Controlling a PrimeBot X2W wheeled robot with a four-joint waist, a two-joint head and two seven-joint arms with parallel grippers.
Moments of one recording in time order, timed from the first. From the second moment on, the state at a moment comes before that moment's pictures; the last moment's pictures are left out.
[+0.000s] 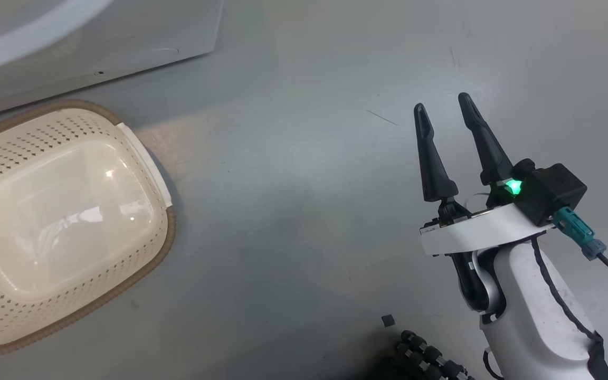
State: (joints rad) left arm -1.05 0.28 0.03 0.48 -0.41 -0.01 0.17; right arm -0.33 -0.04 0.31 0.08 0.37 -0.01 -0.26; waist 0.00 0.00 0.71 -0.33
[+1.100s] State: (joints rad) left arm -1.11 0.30 -0.02 0.72 -0.38 -0.02 0.13; right arm -0.35 -0.04 0.31 0.10 0.36 -0.03 -0.26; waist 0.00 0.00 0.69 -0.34
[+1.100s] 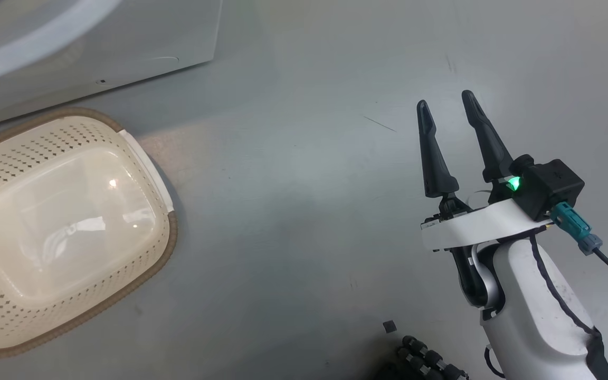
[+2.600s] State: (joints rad) left arm -0.58 0.10 -0.13 0.48 -0.28 0.05 -0.25; right arm -0.23 -0.05 0.24 0.21 0.23 0.00 -0.26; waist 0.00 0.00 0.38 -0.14
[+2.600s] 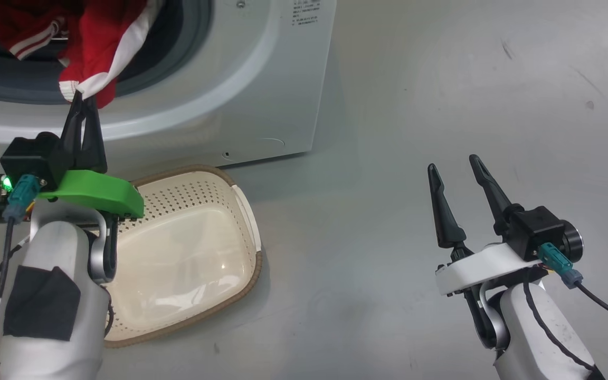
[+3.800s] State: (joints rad) left arm -0.21 0.08 -0.14 0.06 -0.23 0.09 -0.24; right arm -0.05 -0.05 0.23 0.25 0.23 0.03 -0.26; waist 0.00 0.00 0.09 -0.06
